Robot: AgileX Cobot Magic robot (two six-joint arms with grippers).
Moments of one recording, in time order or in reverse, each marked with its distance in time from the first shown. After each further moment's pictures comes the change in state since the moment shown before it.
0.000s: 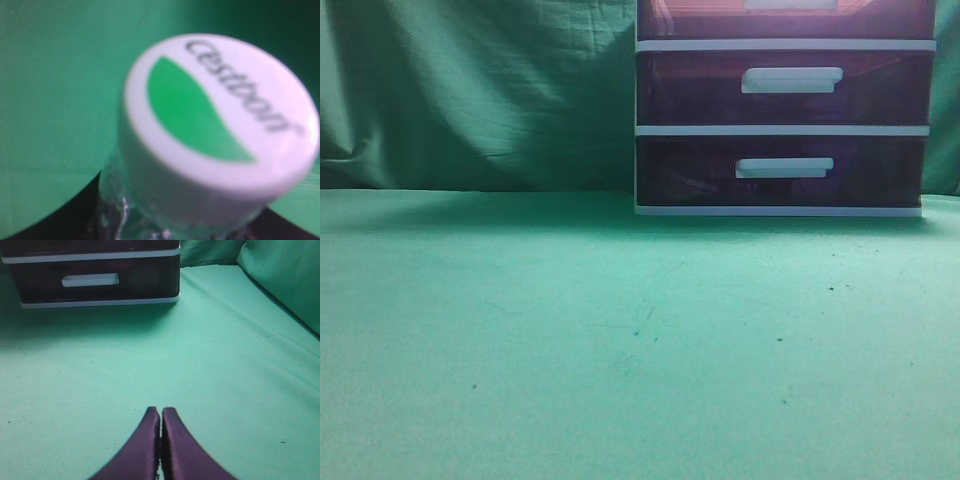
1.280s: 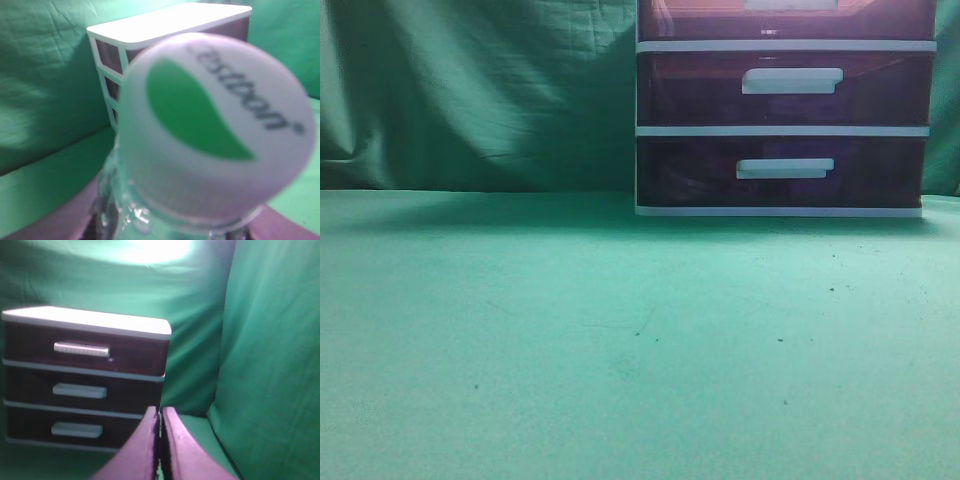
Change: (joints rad) left arm -0.302 -0.736 -0.048 1.390 -0.050 -1.211; right arm 0.000 0.224 -0.347 -0.004 -0.261 -0.170
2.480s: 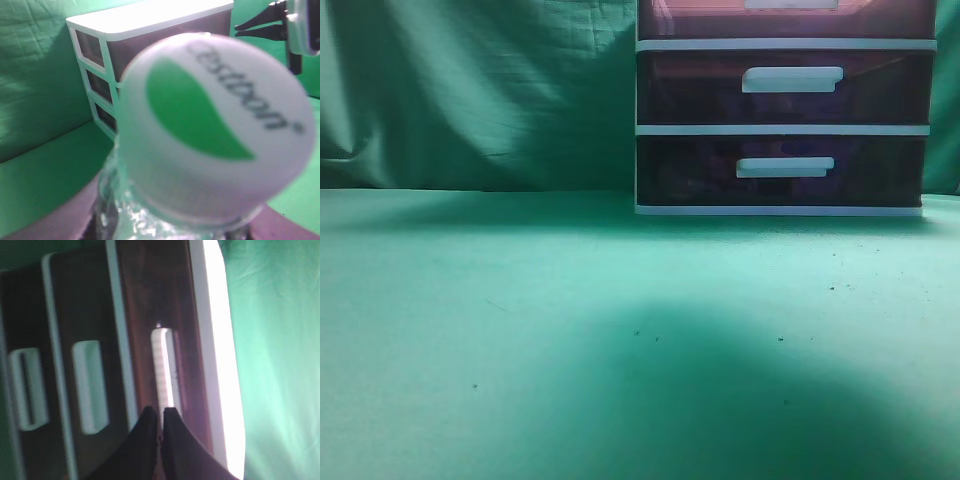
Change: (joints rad) left arm 0.000 -0.004 0.000 0.076 -0.066 -0.090; right arm 0.285 1.195 -0.708 -0.525 -0.155 -0.699
